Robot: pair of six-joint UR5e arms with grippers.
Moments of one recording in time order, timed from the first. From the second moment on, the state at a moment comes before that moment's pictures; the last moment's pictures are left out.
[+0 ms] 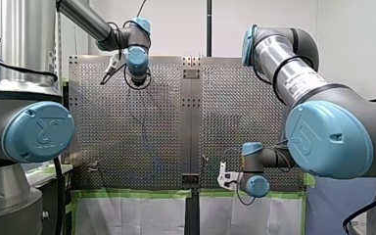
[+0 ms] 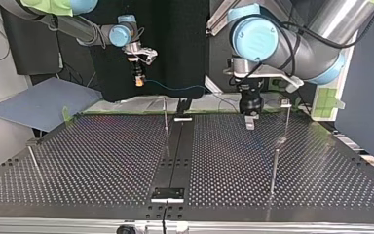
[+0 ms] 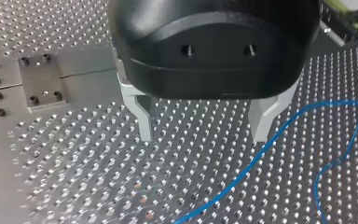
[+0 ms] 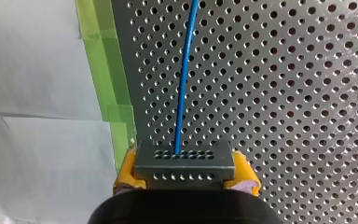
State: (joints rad) left arm -0.39 -1.59 -1.80 -2.99 -2.13 -1.16; right arm 2.00 -0.63 1.91 -1.07 1.52 1.69
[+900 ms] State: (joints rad) left arm -0.42 -1.70 -1.78 -2.75 -2.28 -0.91; right arm 2.01 -0.63 1.91 -1.08 1.52 1.69
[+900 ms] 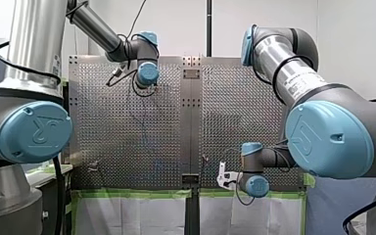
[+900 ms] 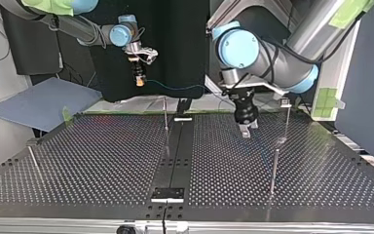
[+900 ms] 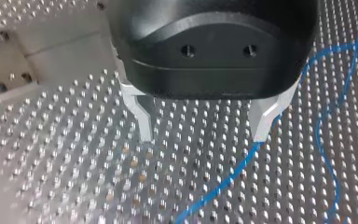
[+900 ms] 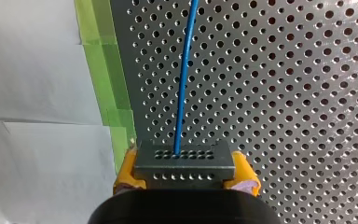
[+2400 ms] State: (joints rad) left arm -0.38 -1.78 -1.75 -2.49 -2.37 -0.54; right arm 2.01 -0.63 1.91 -1.07 1.52 1.69
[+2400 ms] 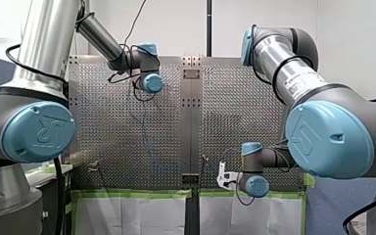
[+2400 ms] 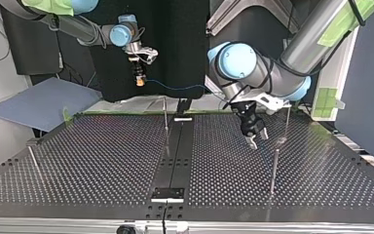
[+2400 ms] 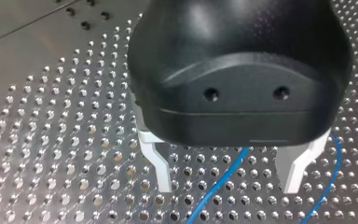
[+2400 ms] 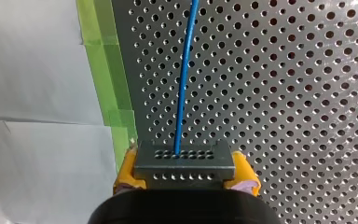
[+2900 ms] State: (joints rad) left arm -0.39 -1.84 -1.78 -2.51 -2.37 -0.58; right arm 2.01 -0.63 1.91 -1.07 1.52 1.69
